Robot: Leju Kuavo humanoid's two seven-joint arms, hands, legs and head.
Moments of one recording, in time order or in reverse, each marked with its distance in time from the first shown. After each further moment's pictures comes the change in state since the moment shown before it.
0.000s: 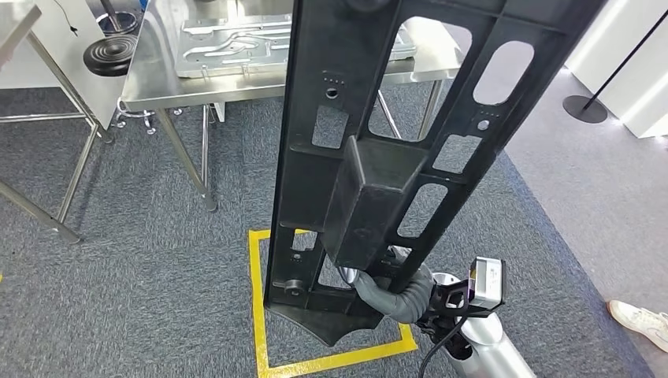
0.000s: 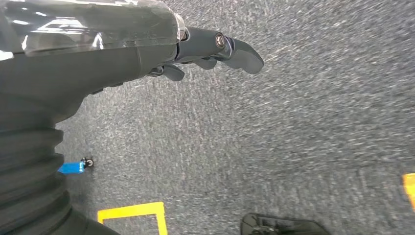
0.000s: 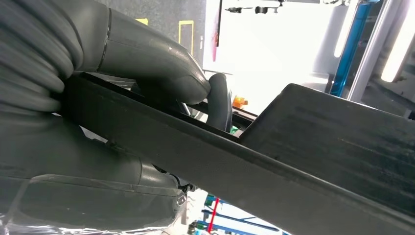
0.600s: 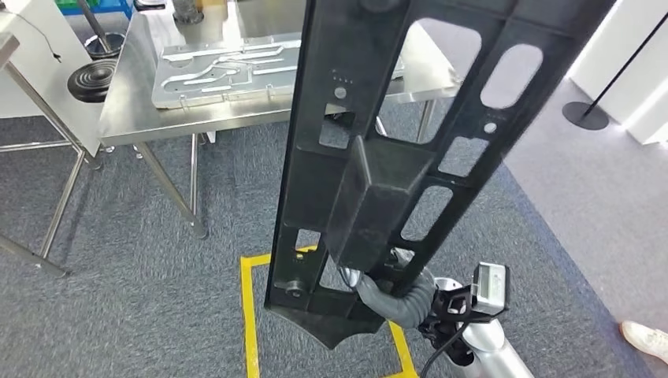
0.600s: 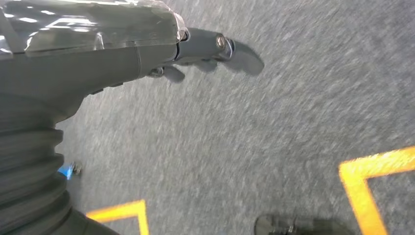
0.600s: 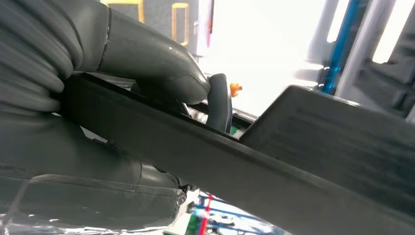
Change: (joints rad) left arm 0.006 0.004 0.002 0.000 -0.004 0.002 0.000; right arm 0.014 0.000 0.000 -0.015 0.004 -0.007 -0.004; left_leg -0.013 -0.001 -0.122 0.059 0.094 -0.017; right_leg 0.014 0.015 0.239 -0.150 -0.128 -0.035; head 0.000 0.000
